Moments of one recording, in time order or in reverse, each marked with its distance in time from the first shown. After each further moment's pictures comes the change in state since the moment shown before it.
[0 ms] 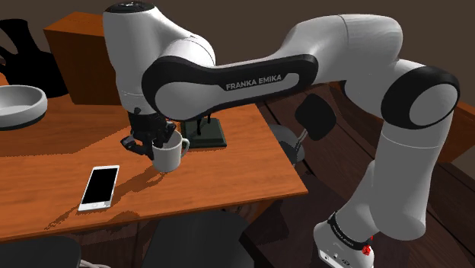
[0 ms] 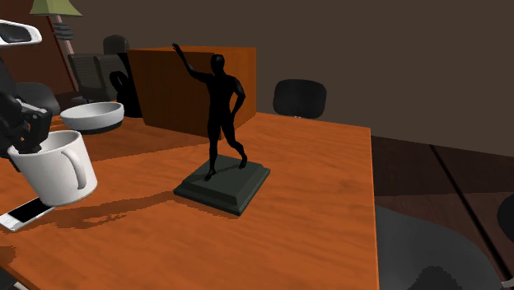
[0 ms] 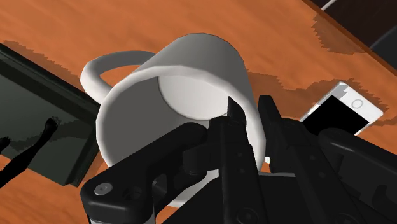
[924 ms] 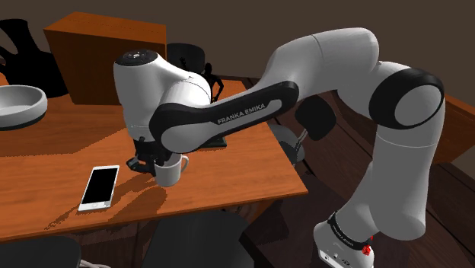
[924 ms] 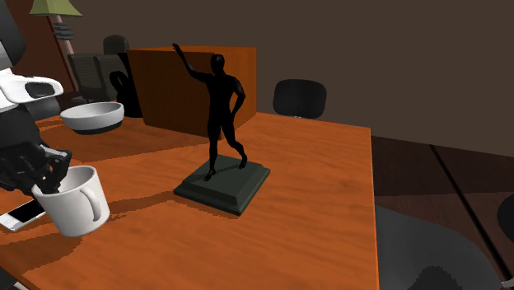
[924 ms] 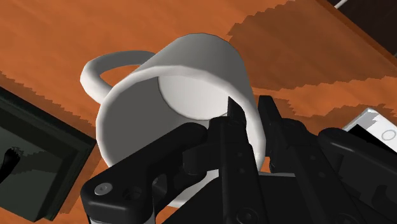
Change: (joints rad) arm -0.002 0.048 -0.016 -0.123 -0.033 0.164 0.029
